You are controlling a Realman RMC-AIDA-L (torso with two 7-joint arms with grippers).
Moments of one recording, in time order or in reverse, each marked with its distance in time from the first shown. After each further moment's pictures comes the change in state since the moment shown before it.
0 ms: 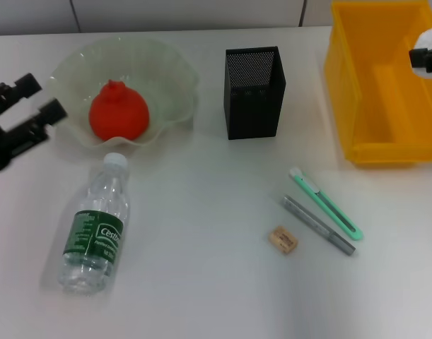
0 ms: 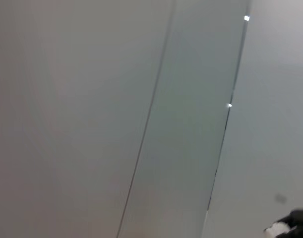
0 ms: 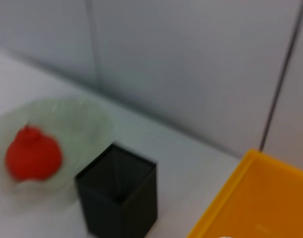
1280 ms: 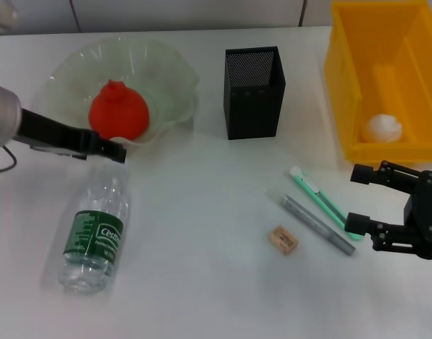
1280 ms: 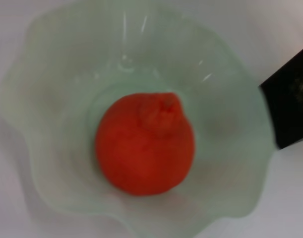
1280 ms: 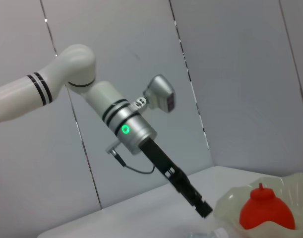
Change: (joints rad) left arm -0.326 -0.118 0.137 0.746 1.325 -0.167 -1.585; right arm -0.101 -0.051 0.148 1.092 0.469 -0.298 -1.089
